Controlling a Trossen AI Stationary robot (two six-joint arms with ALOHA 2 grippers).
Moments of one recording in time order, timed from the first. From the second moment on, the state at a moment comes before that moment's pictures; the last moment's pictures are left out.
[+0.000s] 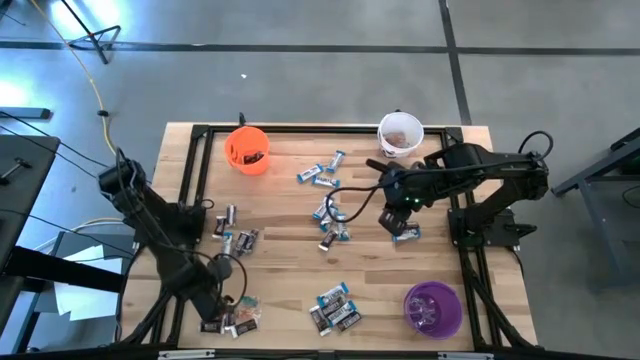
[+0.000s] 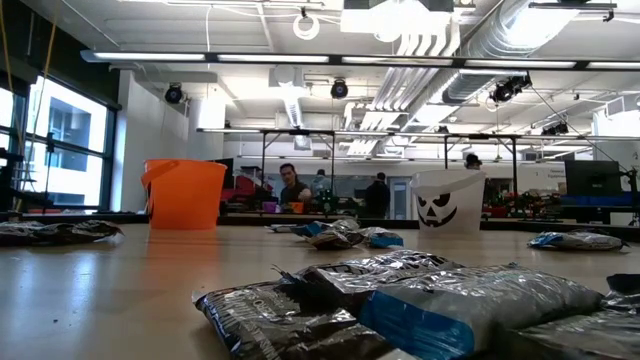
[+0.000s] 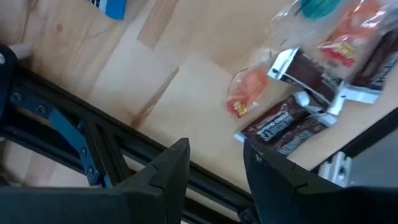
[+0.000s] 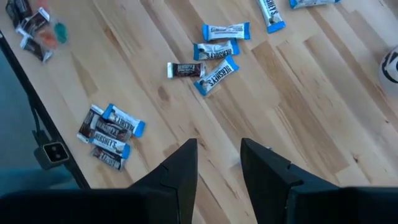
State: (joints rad) left arm -0.92 1.50 1.07 -1.16 0.14 -1.51; right arm 0.21 1.56 1.95 -1.57 0.15 0.78
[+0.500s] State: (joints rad) left arm -0.97 1.67 1.07 -0.99 0.14 -1.44; right arm 0.21 1.56 1.95 -1.57 0.15 0.89
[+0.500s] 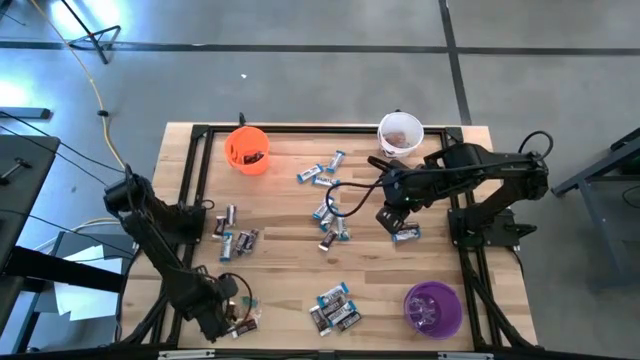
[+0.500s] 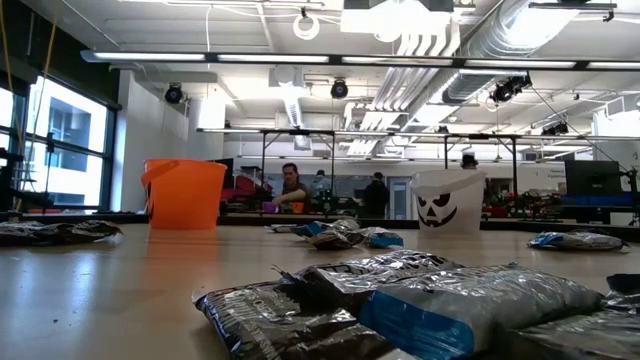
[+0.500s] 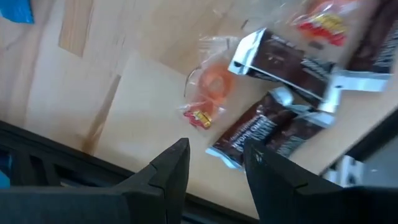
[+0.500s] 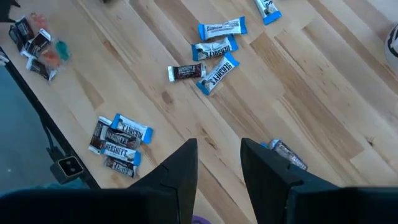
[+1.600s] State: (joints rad) left arm -0.85 1.87 1.07 -0.98 0.19 -1.36; right arm 0.21 1.56 1.95 -1.57 0.10 0.78
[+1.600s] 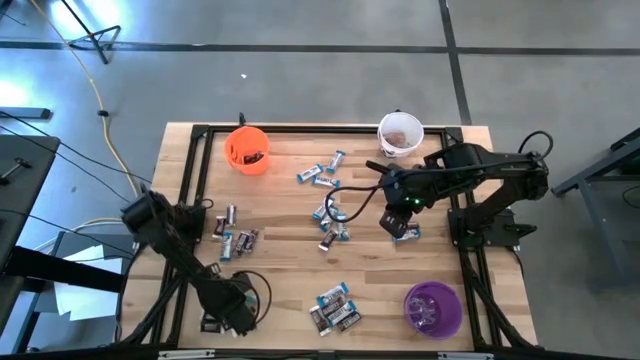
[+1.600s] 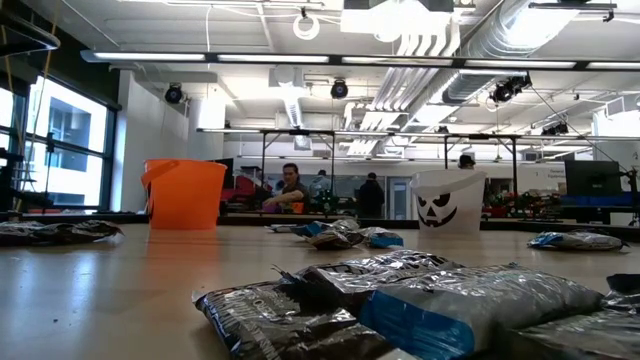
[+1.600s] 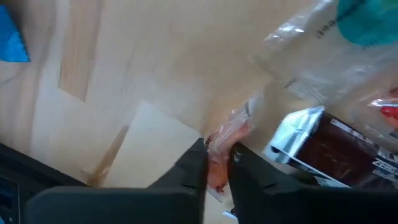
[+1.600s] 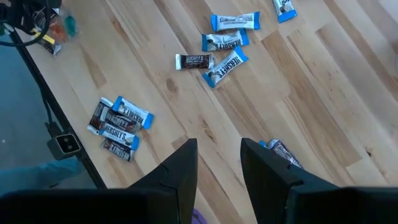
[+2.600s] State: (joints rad) left arm -0.65 1.39 1.07 -0.98 -0.46 -1.63; right arm 0.22 1.56 1.95 -1.41 0.34 0.54
